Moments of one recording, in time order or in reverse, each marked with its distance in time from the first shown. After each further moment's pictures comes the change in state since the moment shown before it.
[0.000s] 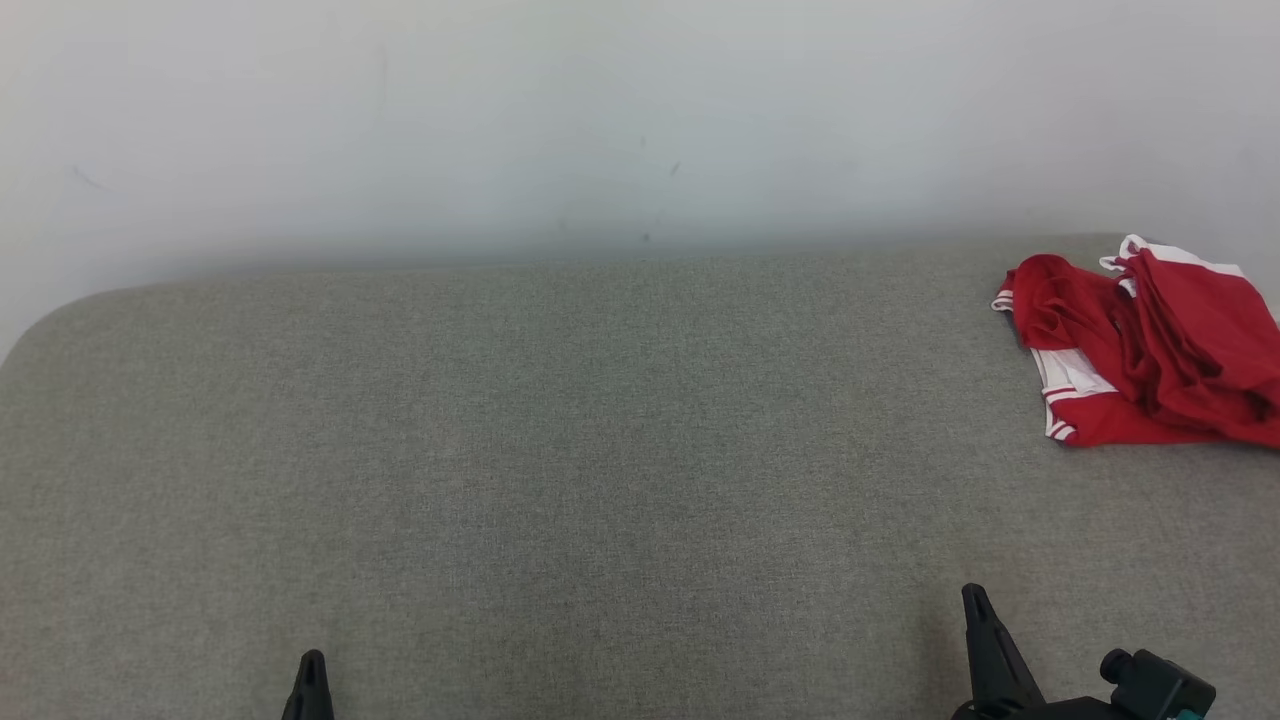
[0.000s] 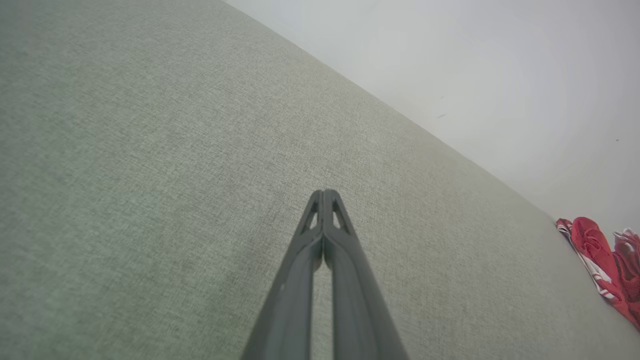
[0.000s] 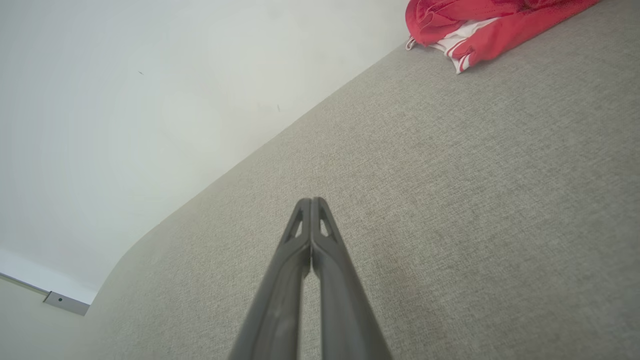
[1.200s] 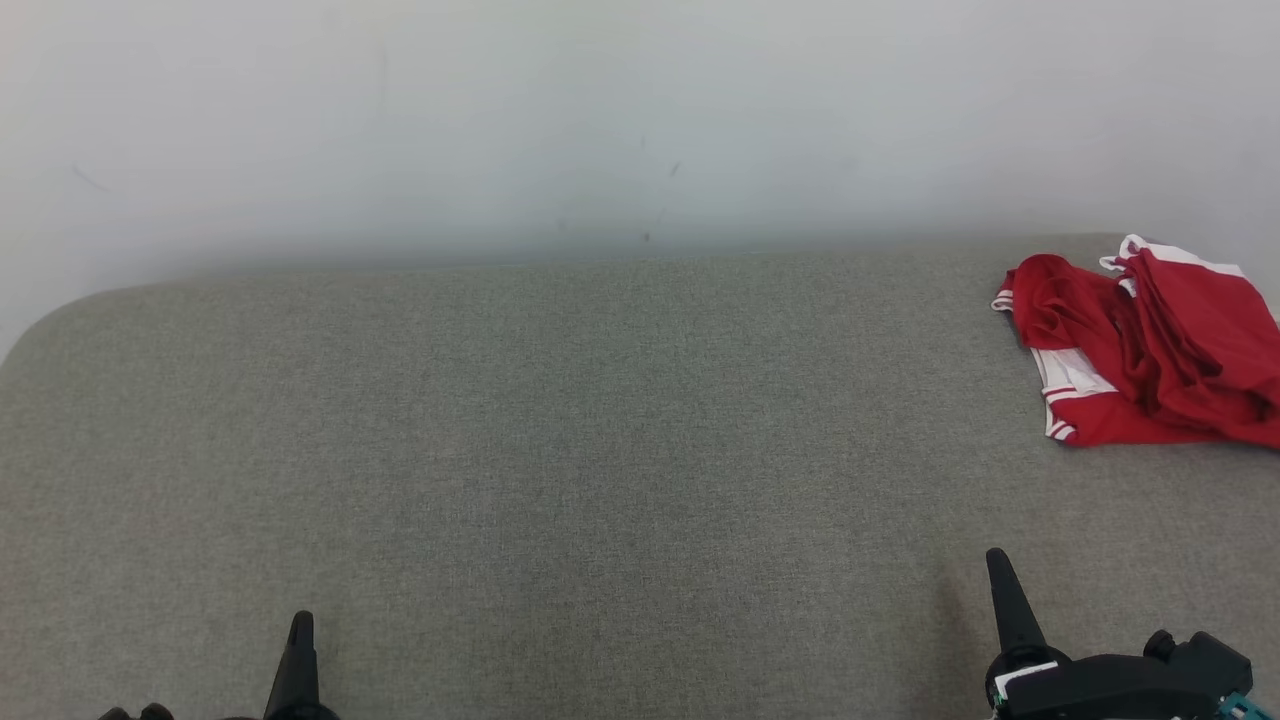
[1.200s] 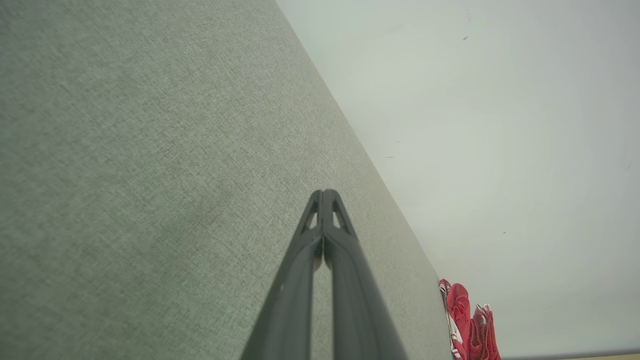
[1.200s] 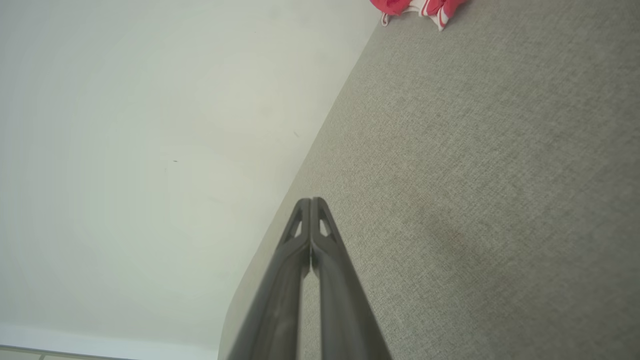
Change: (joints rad) left arm -0.065 0.000 0.049 -0.010 -0.487 -0.048 0.117; right arm -0.060 -0.011 -0.041 -0.013 0.492 0.000 0.106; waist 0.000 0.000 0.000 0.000
